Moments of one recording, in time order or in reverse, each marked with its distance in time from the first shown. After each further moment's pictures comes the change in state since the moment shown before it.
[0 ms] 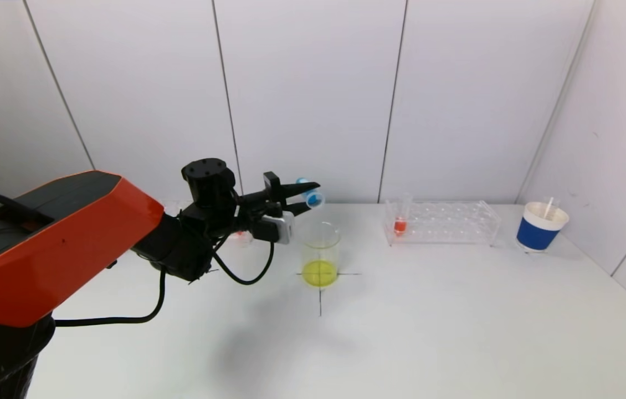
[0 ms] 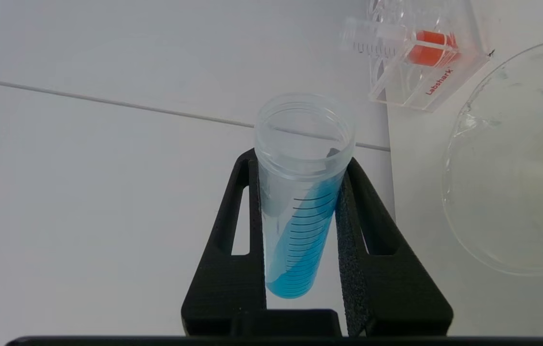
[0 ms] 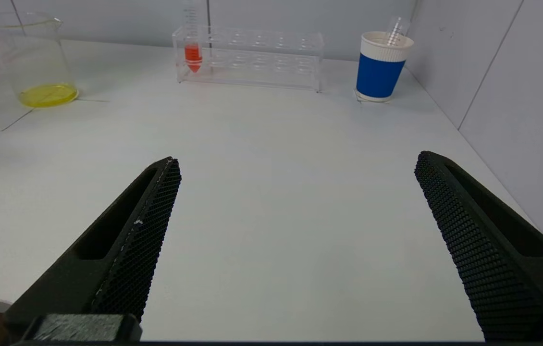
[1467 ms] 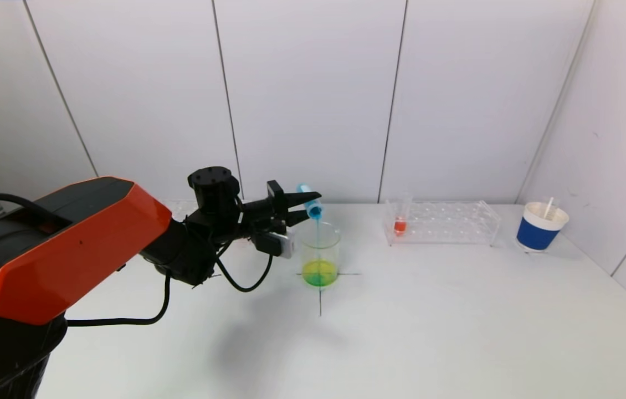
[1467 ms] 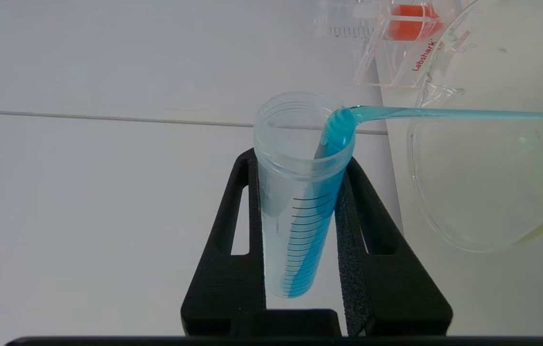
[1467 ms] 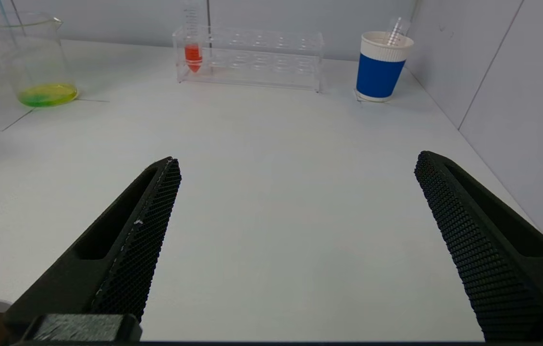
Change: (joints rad) left arm 0.001 0.039 -0.008 0.010 0.004 0.142; right arm 0.000 0.000 0.000 0.000 0.000 0.000
